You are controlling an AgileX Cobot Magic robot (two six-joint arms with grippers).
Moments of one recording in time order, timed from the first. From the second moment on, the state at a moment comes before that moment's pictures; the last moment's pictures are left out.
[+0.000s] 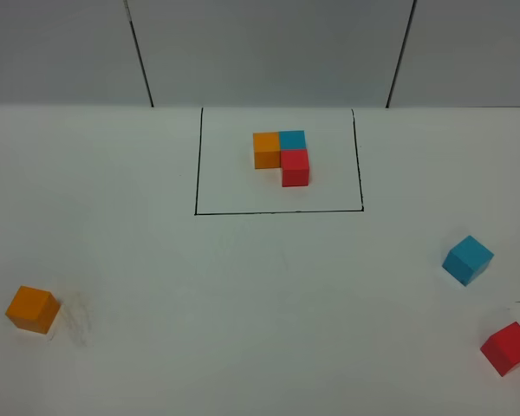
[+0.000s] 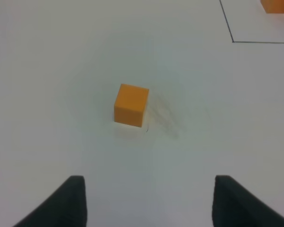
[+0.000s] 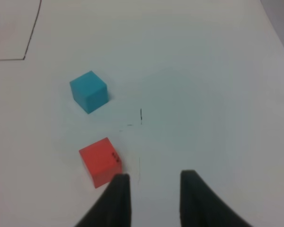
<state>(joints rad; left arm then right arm) 0.03 -0.01 -0.50 -0.05 1.08 -0.01 0.05 0.01 -0.51 -0.17 1.07 0.13</state>
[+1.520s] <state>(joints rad) 0.03 1.28 -0.96 -0.05 1.02 0.14 0.05 0.01 -0.51 -0.17 1.07 0.13</state>
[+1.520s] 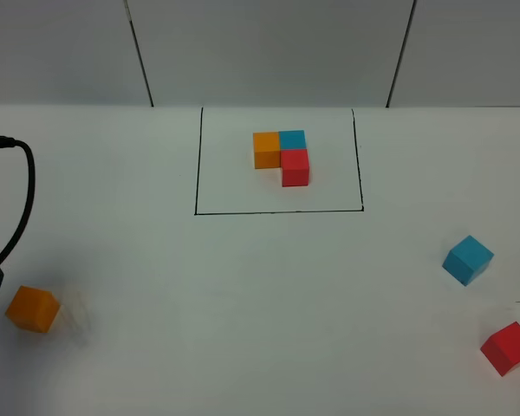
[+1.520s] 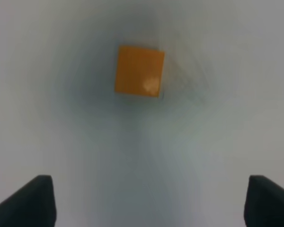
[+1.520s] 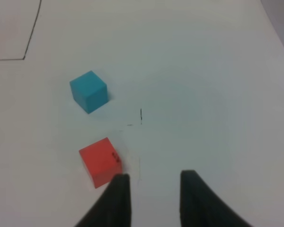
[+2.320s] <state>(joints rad) 0.03 1.53 -0.96 -0.03 0.87 0.12 0.05 0.01 -0.51 -0.17 1.07 0.13</state>
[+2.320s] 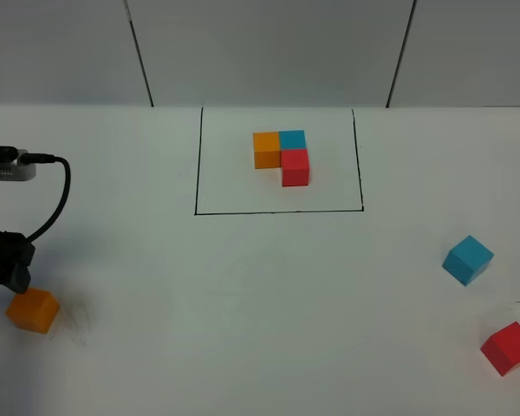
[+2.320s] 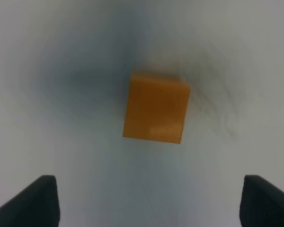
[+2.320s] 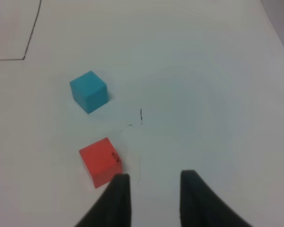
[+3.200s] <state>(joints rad) 0.03 1.81 -0.96 -0.05 0.72 0.15 0.05 0.01 -0.51 -0.17 1.07 0.13</state>
